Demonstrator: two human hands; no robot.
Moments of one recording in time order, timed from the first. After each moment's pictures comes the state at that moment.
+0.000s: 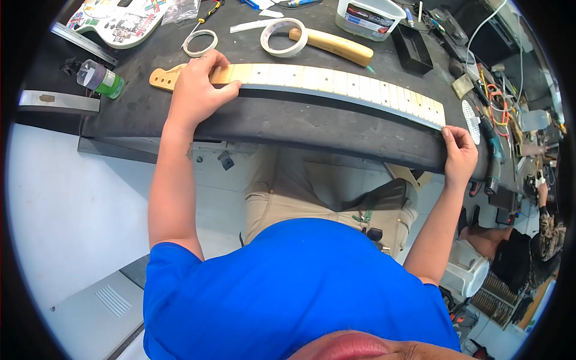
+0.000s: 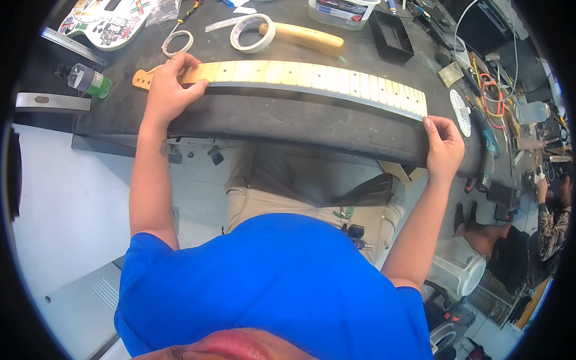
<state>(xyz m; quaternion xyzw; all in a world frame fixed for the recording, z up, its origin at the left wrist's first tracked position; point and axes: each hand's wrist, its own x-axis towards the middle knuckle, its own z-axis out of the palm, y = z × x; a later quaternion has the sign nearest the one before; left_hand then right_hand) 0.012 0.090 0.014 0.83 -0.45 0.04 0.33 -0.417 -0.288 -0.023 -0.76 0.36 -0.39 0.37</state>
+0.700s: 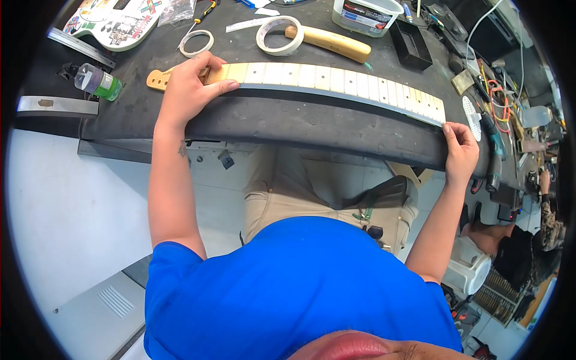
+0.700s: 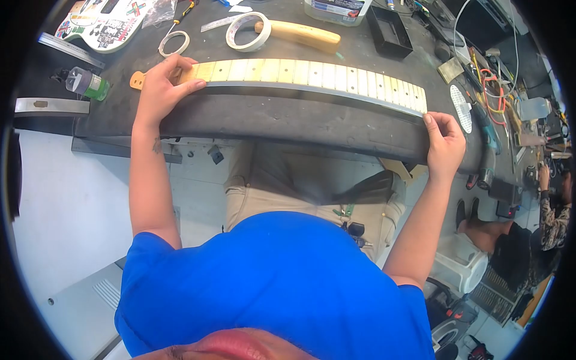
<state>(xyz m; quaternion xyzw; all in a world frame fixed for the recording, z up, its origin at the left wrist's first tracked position) 0.022 0.095 0.019 0.80 -0.45 -0.06 0.39 -0.417 -0.288 -0.022 -0.76 0.36 -0.38 0.37</state>
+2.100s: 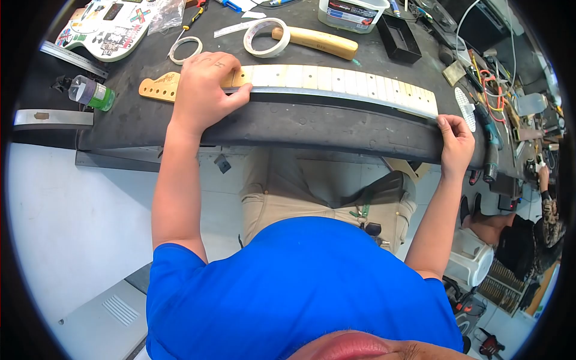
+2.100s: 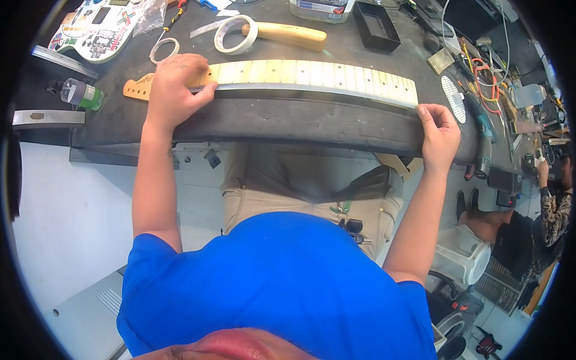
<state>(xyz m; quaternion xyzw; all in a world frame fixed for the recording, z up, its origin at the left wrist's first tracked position) -0.009 0.057 0.021 0.75 -0.59 0.18 0.26 -0.419 -0.290 -0.024 -0.74 0.35 -0.40 0.41</state>
